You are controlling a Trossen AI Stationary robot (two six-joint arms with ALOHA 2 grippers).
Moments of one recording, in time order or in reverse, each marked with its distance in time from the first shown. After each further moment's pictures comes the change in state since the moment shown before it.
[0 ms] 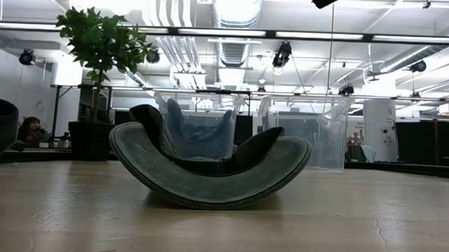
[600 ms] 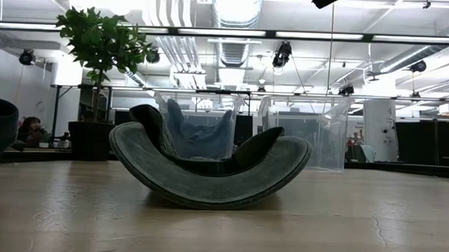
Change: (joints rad) left arm -0.116 0.111 -0.075 0.123 0.226 -0.022; right arm 0.000 0.000 0.000 0.001 -0.001 0.001
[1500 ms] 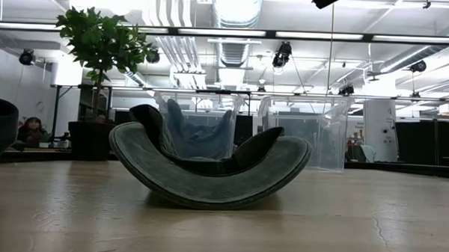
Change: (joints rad) left arm -0.037 0.198 -0.007 0.181 -0.023 -0.007; right arm 0.000 0.000 0.000 0.005 -0.033 0.004
